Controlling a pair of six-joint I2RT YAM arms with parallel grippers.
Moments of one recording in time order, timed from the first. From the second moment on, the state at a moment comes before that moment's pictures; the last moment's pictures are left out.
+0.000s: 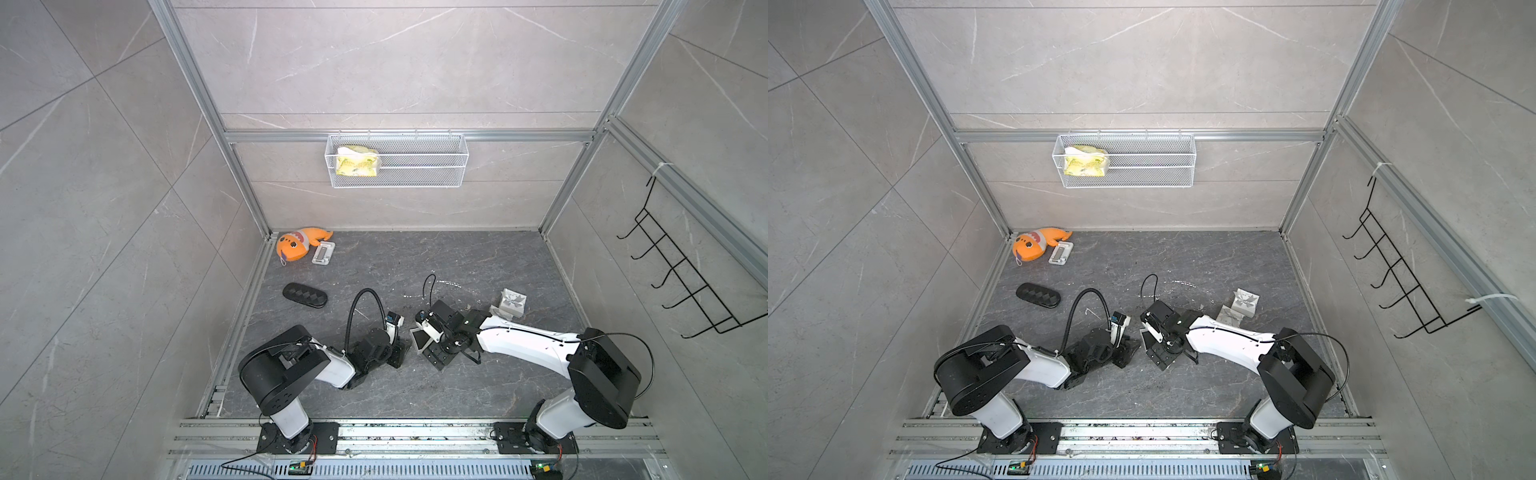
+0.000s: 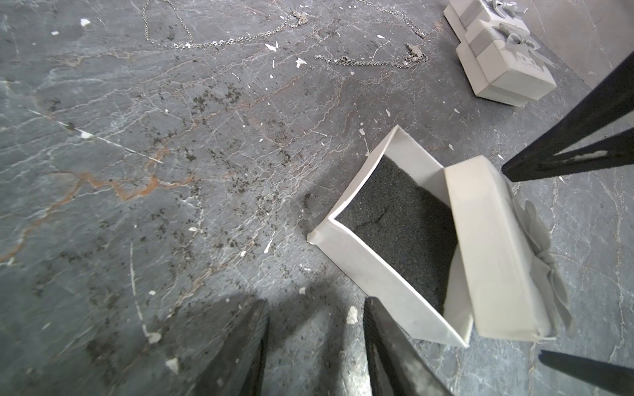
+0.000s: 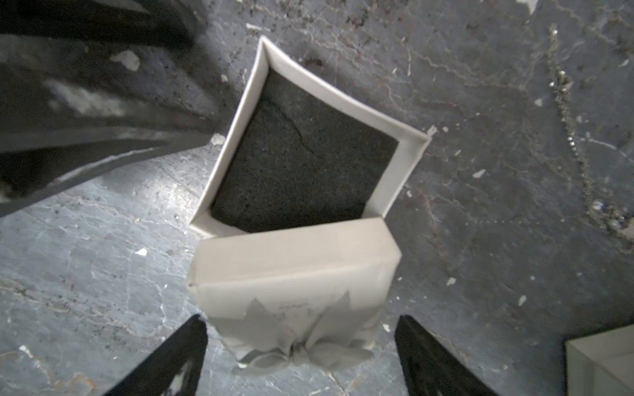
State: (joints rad) left arm -0.88 1.67 0.40 0.69 -0.01 -0.35; right arm 0.83 1.57 0.95 -0.68 0.07 0.01
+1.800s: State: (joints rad) left arm -0.88 1.66 0.39 0.70 0.01 -0.32; right arm 0.54 1.78 1.31 -0.98 -0.44 0.03
